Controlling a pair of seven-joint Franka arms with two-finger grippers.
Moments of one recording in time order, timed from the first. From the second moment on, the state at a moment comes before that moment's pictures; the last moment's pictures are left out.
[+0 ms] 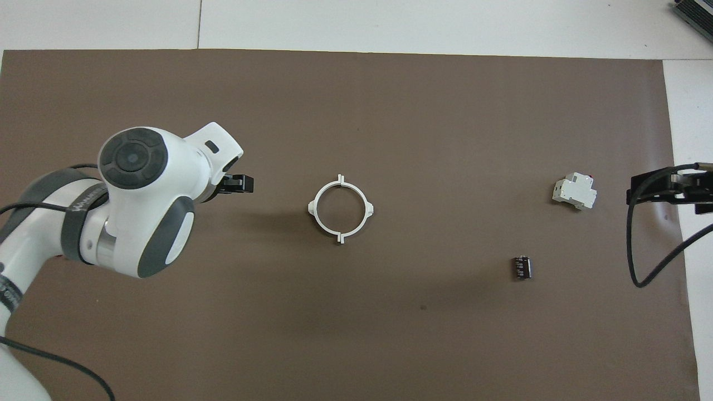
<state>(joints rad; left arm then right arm) -0.40 0.10 0.09 -2.00 0.10 2.18 -0.28 0.12 -0.08 -0.13 -1.64 -0.05 1.53 0.16</state>
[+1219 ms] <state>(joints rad) -0.03 -0.05 0.10 -1.70 0.00 1.70 0.17 0.12 -0.08 -0.13 -1.64 -0.05 1.53 0.16</state>
